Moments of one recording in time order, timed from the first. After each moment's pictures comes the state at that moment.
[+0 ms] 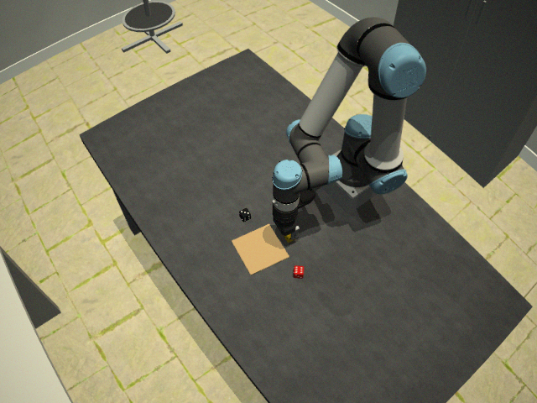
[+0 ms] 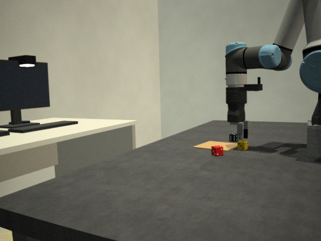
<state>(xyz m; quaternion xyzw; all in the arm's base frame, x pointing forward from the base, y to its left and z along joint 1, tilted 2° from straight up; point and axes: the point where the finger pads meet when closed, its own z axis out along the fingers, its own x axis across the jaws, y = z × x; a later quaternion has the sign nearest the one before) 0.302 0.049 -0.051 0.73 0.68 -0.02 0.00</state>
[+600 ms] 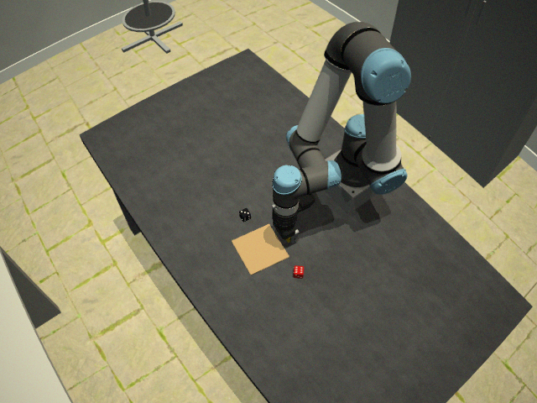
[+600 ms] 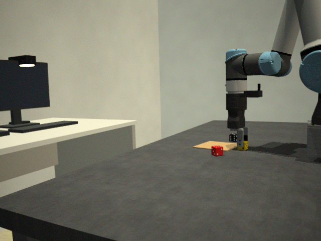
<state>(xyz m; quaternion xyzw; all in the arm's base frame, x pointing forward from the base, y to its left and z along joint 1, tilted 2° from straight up) 0.301 0.049 -0.074 0.73 0.68 -0.02 0.00</state>
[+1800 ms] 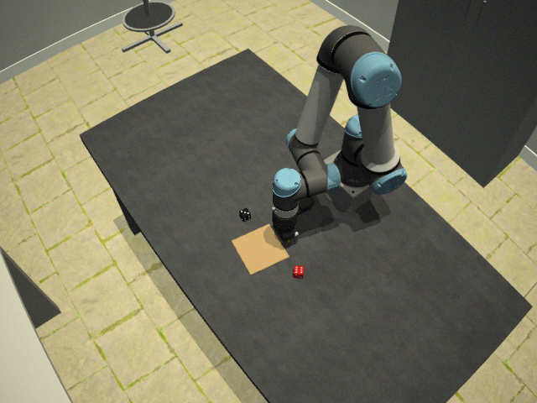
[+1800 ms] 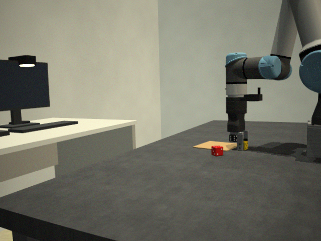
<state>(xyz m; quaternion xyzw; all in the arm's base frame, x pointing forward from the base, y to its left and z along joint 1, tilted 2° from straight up) 0.301 0.048 -0.087 0.73 0.68 -0.02 0.00</state>
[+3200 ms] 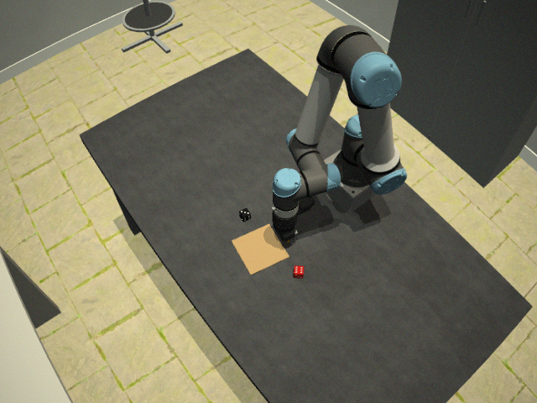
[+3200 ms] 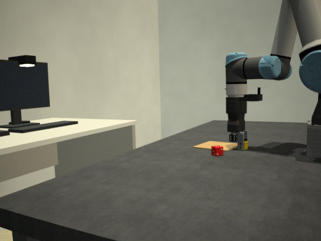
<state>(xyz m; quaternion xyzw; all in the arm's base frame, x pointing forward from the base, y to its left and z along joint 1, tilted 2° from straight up) 0.301 0.048 -0.087 0.73 0.68 -0.02 0.00</state>
